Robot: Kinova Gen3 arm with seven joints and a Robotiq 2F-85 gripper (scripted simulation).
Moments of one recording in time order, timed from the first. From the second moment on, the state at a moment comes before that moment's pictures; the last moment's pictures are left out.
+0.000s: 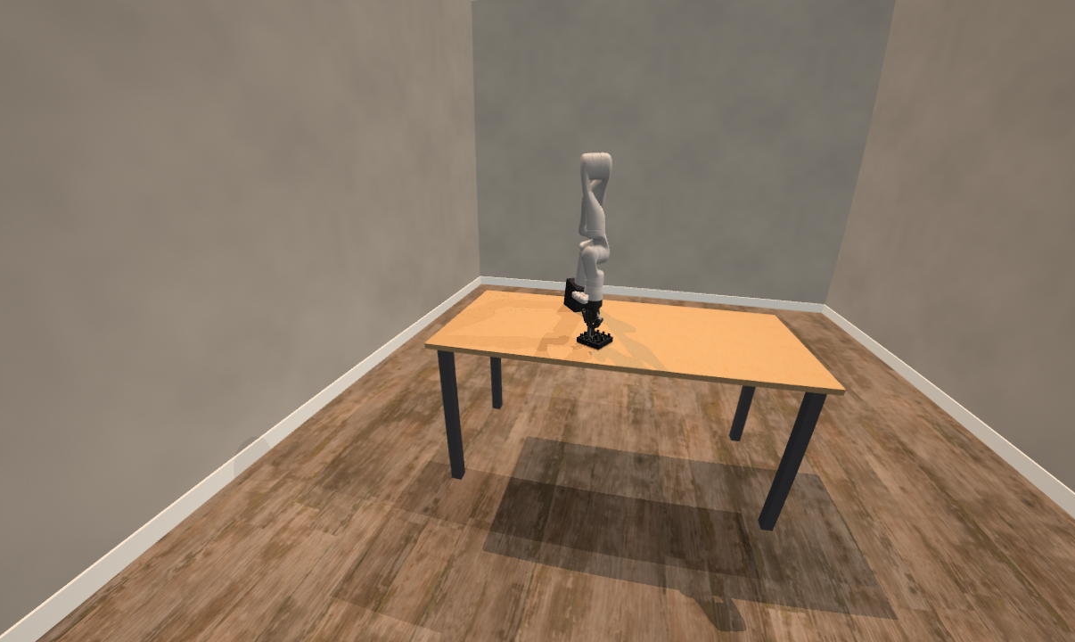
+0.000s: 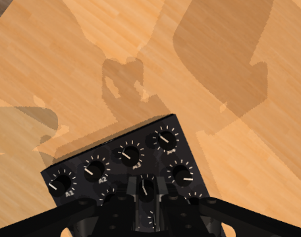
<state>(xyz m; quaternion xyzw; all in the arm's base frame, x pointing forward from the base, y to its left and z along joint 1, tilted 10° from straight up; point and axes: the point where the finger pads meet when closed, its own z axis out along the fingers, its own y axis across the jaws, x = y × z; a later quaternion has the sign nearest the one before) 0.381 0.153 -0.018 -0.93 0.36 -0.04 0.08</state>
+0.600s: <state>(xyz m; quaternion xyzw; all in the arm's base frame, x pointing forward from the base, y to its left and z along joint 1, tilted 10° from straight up) 0.381 0.153 -0.018 -0.83 0.55 -0.02 0.09</state>
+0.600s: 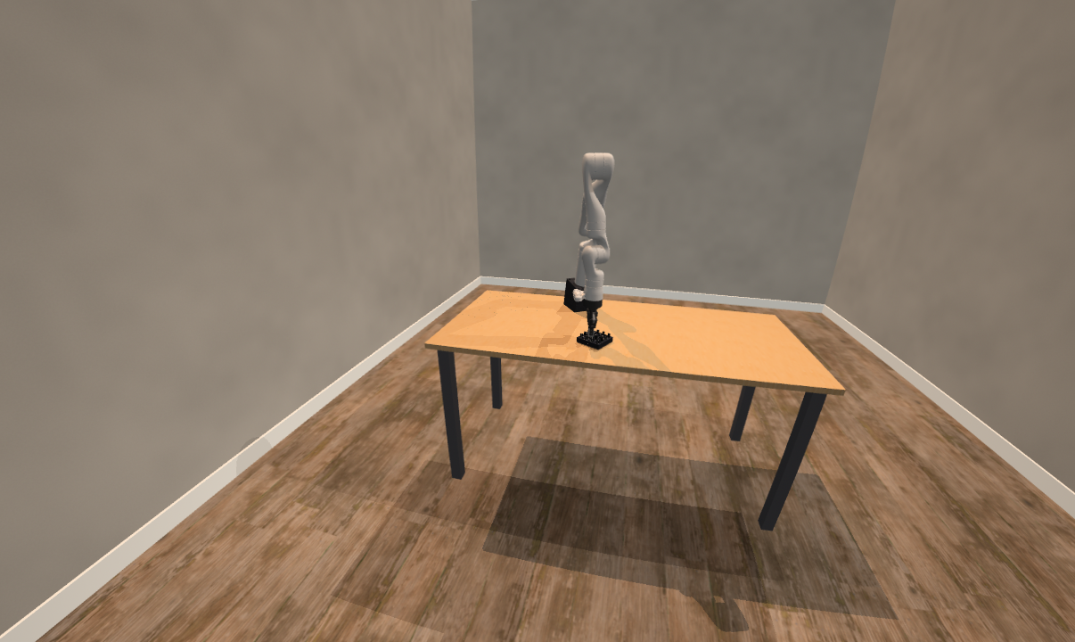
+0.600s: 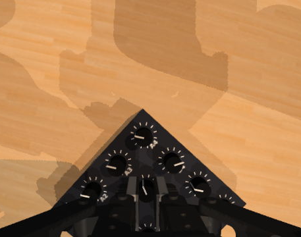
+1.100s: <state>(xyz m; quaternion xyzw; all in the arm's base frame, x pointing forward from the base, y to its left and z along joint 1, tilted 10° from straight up) 0.381 0.153 -0.018 -0.72 0.69 0.00 0.09</state>
